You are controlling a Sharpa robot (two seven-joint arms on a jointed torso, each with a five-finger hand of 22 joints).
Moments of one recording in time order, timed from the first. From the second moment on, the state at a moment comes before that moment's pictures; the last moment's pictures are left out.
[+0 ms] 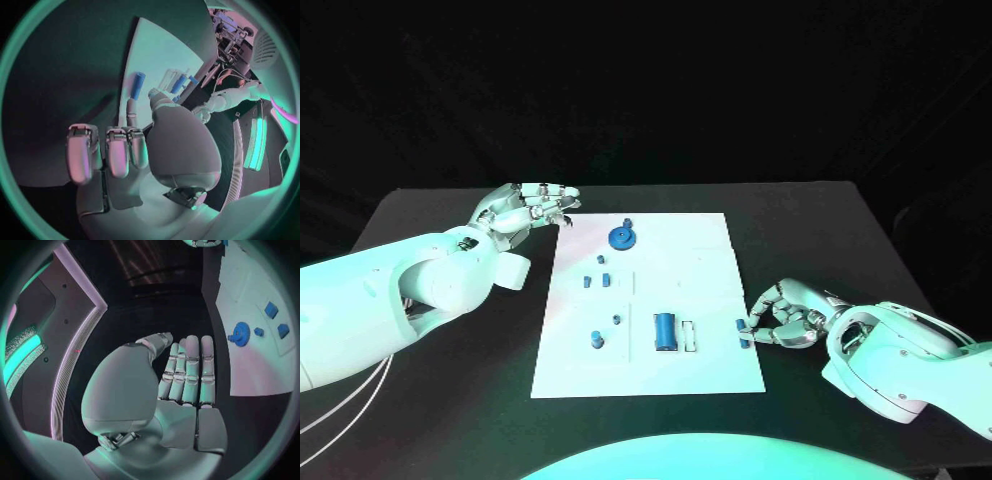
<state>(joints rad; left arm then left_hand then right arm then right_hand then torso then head) 1.15 -0.90 -0.03 1.48 -0.08 -0.18 0.34 1.41 -0.21 0.51 0.09 0.28 0.94 0.18 0.20 0.35 1.03 0.12 0.36 0.18 0.95 0.06 1.08 0.39 0.18 0.79 0.17 0.82 0.79 0.98 -1.21 -0.14 1.92 -1.29 -0.48 -0.41 1.26 -0.20 0.12 0.29 0.22 1.05 0.07 0.34 0.51 1.46 0.00 1.57 1.31 1.46 -0.06 1.57 1.31 0.02 1.46 0.04 1.47 1.31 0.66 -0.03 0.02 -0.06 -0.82</state>
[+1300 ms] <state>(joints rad) 1.15 -0.91 -0.03 1.48 -0.08 -0.18 0.34 1.41 -0.21 0.51 0.10 0.28 0.94 0.18 0.20 0.35 1.03 0.12 0.36 0.18 0.95 0.06 1.08 0.39 0.18 0.79 0.17 0.82 0.79 0.95 -1.10 -0.13 1.90 -1.54 -0.44 -0.55 1.41 -0.20 0.27 0.28 0.22 1.08 0.05 0.34 0.56 1.46 -0.02 1.57 1.31 1.46 -0.08 1.57 1.31 0.02 1.47 0.03 1.48 1.31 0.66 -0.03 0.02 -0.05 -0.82</state>
